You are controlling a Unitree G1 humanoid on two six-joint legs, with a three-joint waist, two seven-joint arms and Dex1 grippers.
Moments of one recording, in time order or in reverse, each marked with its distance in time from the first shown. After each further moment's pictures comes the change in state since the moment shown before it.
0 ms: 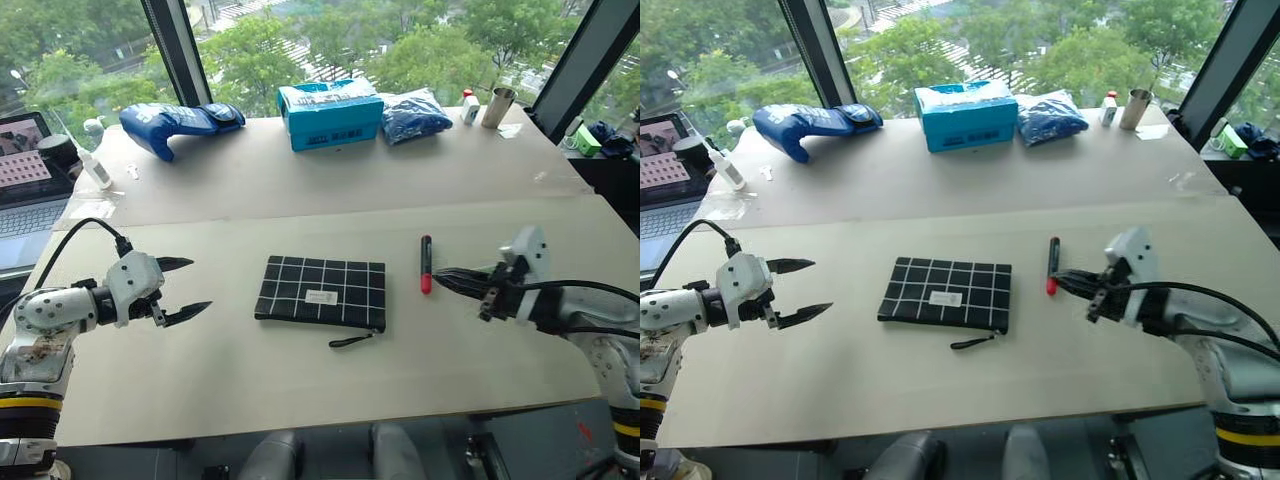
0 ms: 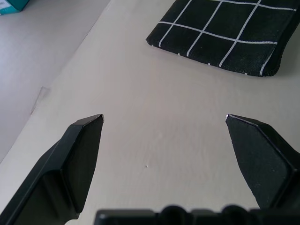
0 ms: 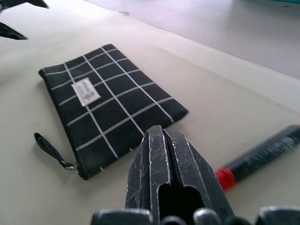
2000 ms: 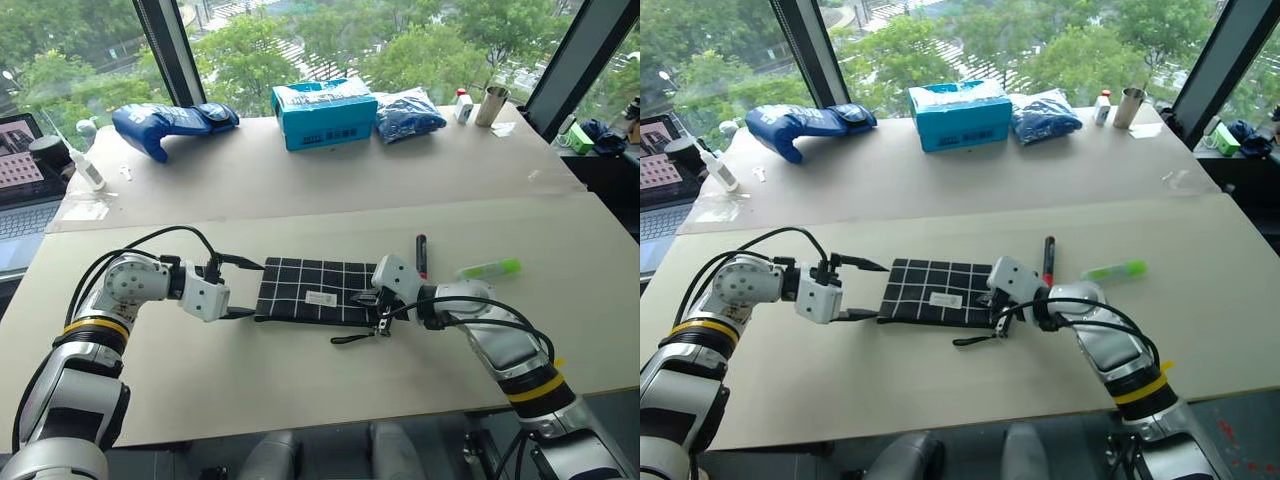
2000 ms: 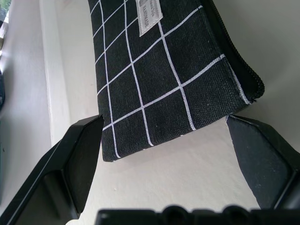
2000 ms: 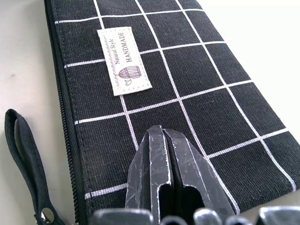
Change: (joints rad) left arm -0.537 -0.128 -0.415 0.756 0.280 -1.016 -0.071; right arm -0.191 0.175 0.400 0.197 -0.430 -0.158 -0.036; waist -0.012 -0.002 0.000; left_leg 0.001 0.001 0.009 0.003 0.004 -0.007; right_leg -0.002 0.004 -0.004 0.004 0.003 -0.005
